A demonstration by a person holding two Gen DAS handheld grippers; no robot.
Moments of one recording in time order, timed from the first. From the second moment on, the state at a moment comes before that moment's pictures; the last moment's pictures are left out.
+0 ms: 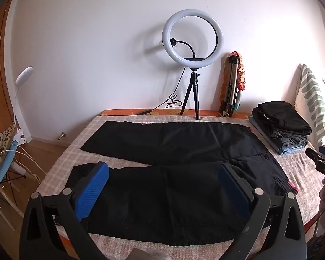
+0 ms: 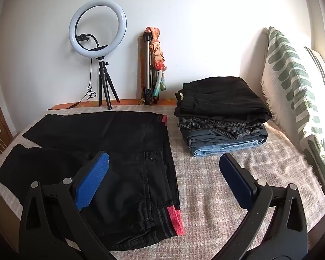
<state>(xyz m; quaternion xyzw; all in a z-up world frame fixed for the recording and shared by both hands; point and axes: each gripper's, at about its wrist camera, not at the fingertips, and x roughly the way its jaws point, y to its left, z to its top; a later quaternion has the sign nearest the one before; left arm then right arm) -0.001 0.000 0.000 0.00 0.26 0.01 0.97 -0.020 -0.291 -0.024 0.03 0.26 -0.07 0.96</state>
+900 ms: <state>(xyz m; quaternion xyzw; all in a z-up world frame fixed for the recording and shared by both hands) 0.001 -0.003 0.000 0.00 0.27 0.01 0.96 -0.018 -0.292 -0.030 0.03 0.26 -0.07 0.96</state>
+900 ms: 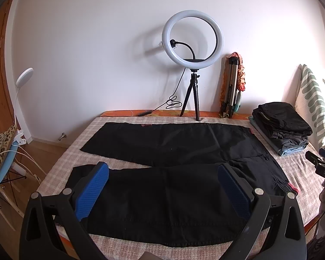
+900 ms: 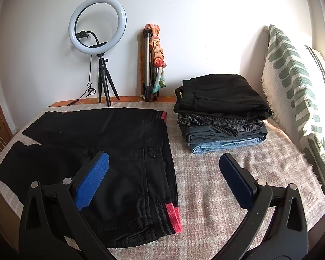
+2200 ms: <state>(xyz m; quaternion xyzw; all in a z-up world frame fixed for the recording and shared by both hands) 0.001 -0.001 -0.002 0.00 0.27 0.01 0.96 -0.017 -0.291 -0.031 0.03 0.27 -0.07 0.96</state>
